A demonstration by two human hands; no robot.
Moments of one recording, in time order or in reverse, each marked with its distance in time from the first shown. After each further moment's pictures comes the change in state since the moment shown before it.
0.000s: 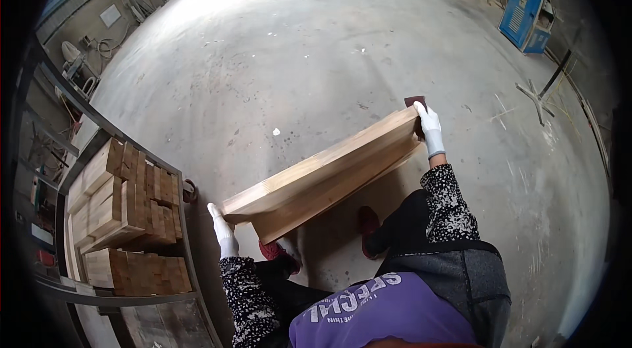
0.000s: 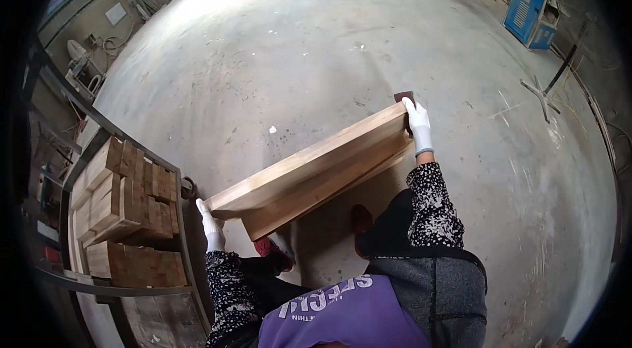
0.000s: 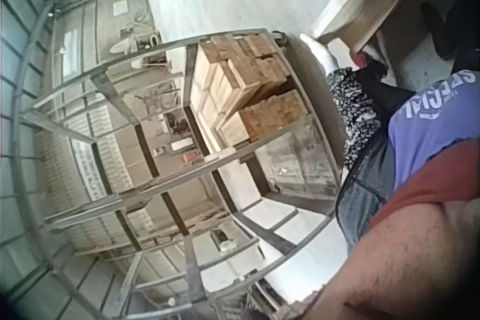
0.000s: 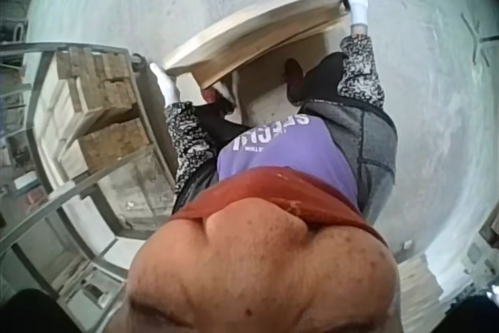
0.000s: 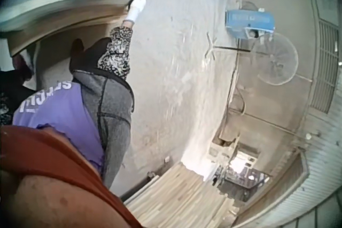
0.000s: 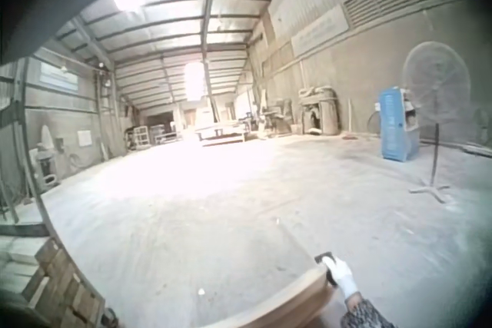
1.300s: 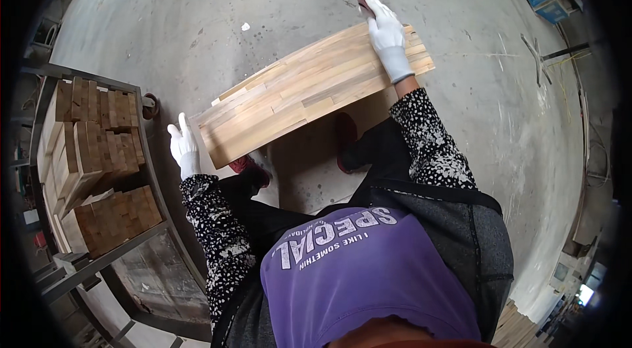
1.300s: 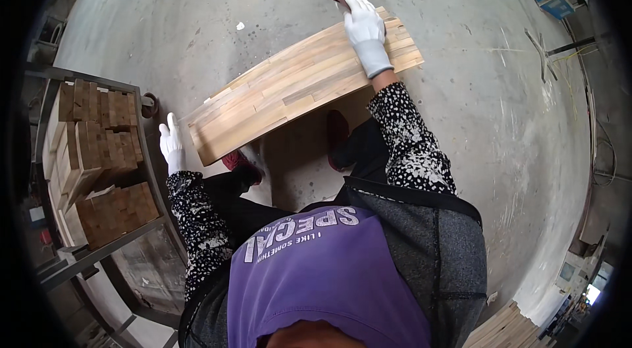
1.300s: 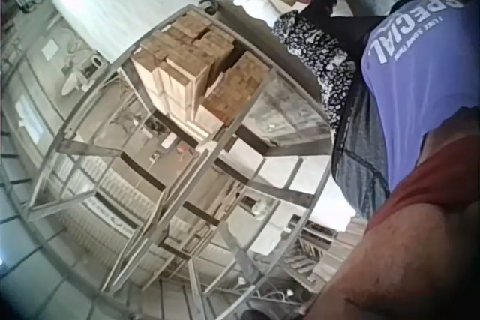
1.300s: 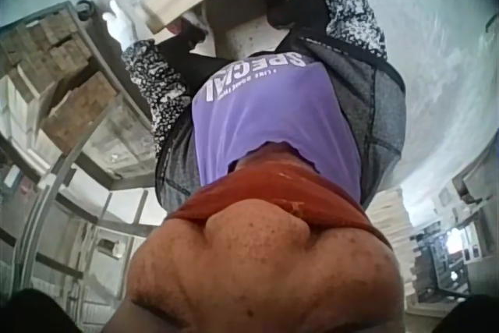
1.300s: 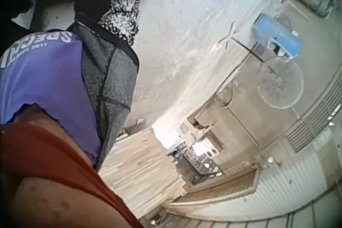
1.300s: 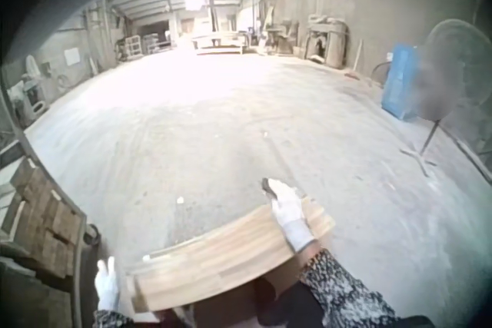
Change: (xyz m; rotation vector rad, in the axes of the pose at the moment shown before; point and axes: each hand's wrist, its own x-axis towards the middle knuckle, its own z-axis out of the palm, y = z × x) left_hand 0.024 -0.007 0.008 1.051 0.166 0.223; right_hand -0.046 0.008 0.110 -0.623 0.009 -0.876
